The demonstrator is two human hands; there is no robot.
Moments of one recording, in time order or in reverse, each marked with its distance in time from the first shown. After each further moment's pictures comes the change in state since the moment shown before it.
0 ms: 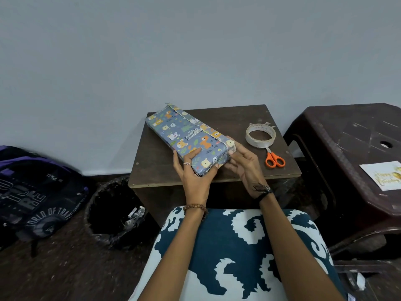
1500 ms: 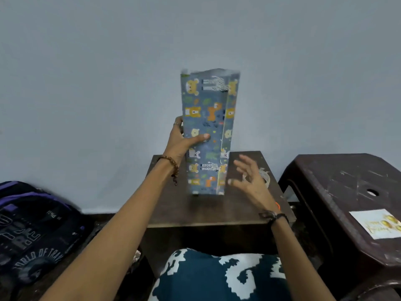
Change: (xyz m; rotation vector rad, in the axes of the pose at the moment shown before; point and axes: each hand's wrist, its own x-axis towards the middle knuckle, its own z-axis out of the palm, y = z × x) left_hand 0.144 0.124 -0.007 -0.140 -0.367 0.003; right_hand 0.000 -0.075 0.007 -0.532 -0.012 -0.227
